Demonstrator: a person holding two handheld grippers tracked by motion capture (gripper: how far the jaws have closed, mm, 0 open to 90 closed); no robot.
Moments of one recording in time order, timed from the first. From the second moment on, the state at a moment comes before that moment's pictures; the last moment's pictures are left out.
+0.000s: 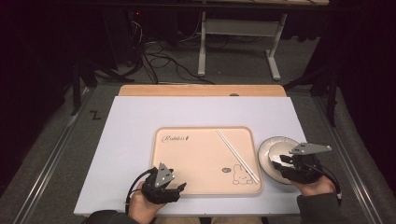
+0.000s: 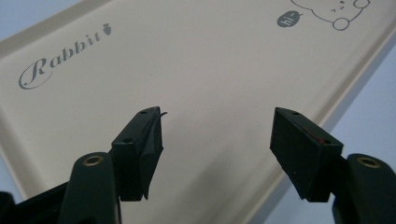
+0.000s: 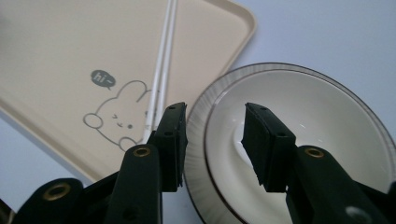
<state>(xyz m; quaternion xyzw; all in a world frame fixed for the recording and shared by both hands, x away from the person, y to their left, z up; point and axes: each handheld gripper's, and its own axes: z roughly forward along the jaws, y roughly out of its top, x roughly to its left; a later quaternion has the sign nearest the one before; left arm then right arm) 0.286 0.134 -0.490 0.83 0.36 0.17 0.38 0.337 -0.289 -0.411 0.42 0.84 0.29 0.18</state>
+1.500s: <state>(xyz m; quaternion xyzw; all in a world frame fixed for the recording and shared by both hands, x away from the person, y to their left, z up) 0.287 0.122 -0.495 0.85 0.34 0.16 0.36 0.385 -0.335 -0.427 0.44 0.87 0.17 0.11</state>
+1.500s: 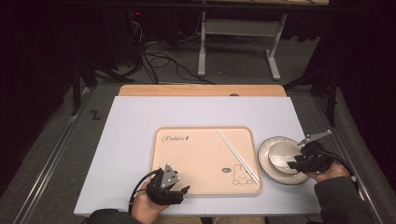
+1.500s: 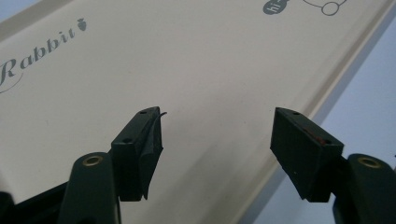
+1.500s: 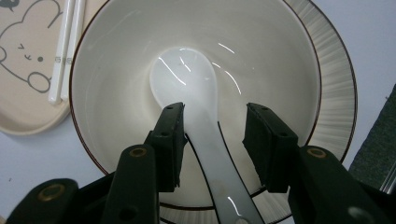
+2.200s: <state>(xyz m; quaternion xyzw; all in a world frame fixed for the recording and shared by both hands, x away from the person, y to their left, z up) 0.287 0.123 -0.495 0.85 0.35 0.17 0.36 0.384 -0.333 -0.427 0.43 0.88 0.16 0.12</state>
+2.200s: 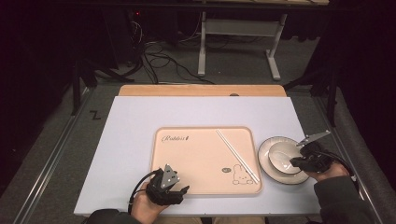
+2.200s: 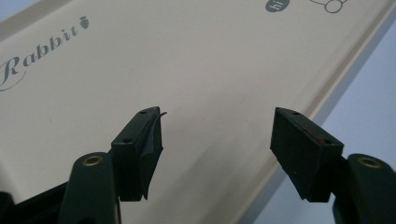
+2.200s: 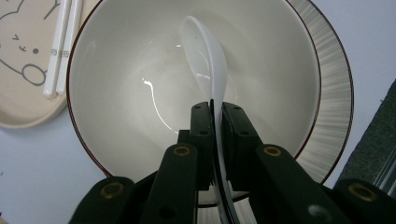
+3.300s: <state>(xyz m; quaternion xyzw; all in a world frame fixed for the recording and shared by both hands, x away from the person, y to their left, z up) 0.286 0.124 -0.494 0.85 0.34 0.17 0.37 0.364 -0.326 -0.406 0.40 0.87 0.21 0.17</state>
